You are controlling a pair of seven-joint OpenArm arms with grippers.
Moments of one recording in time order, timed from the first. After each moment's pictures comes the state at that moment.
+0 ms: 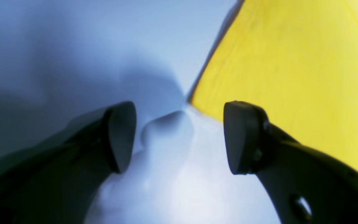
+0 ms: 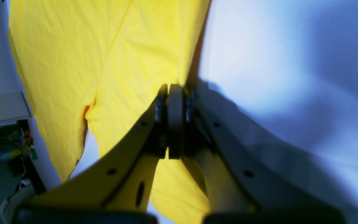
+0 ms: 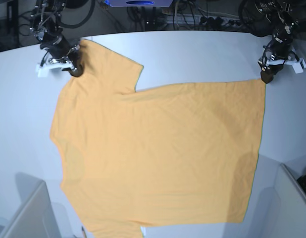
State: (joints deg) left arm 19.0 -5.3 -51.3 85.0 -43.2 -21.3 41.4; right arm -25.2 3.5 22.2 90.1 55.5 2.3 -41.3
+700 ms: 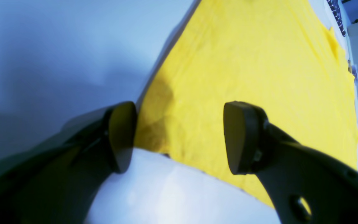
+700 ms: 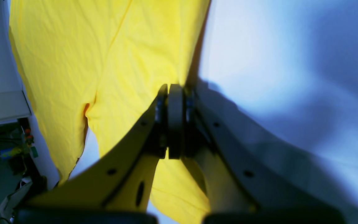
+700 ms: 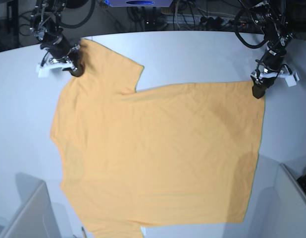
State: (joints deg) left arm 14.5 -5.7 -45.1 79.9 -46.0 -20.8 38.7; right arm -25.2 3.5 22.2 90.2 55.5 2.3 -41.6
